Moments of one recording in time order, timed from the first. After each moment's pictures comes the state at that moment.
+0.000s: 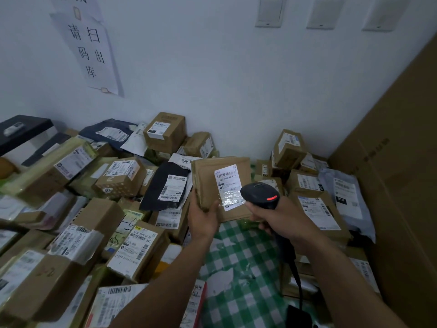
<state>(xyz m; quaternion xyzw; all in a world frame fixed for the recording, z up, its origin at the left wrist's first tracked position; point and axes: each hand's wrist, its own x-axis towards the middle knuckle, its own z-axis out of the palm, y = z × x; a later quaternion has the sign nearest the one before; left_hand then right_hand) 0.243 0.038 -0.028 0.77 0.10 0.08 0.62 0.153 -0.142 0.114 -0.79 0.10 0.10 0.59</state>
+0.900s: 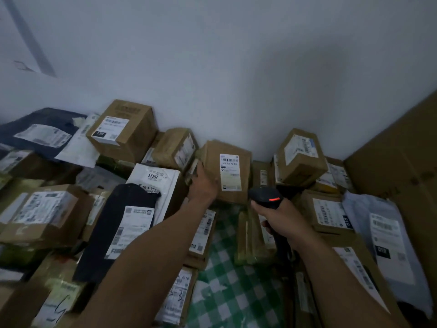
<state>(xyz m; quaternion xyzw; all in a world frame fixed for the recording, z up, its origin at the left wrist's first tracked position) 0.523 -0.044 -0.090 0.90 0.07 -0.12 0.42 0.368 -0.216 0.002 -0.75 0.28 0.10 0.59</state>
